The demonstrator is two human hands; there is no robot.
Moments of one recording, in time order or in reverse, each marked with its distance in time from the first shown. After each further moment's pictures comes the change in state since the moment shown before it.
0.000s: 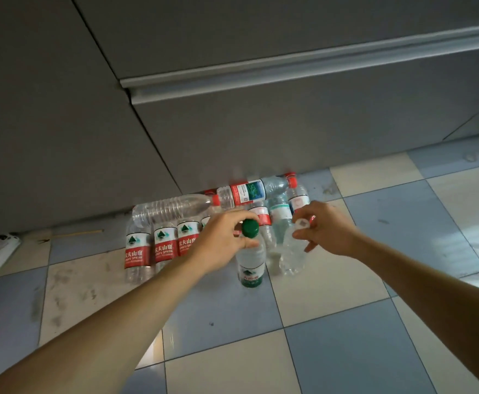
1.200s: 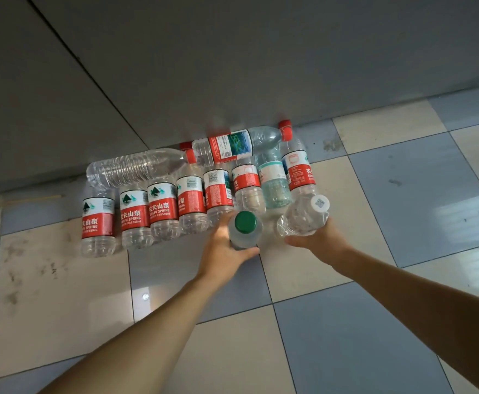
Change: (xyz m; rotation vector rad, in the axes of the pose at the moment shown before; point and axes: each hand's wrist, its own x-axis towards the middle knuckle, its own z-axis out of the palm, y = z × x) left_hand -0.015 -0.110 0.156 -0.254 0.222 -0.325; right_hand -0.003 0.135 0.091 0.557 0.073 0.152
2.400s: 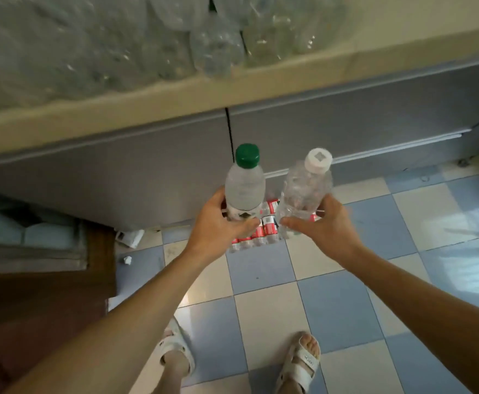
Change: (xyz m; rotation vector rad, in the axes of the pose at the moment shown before) left_hand -0.203 0.452 -0.399 -0.087 -0.030 0.081; right_hand -0.298 -0.537 0.063 -0.209 0.125 -0.161
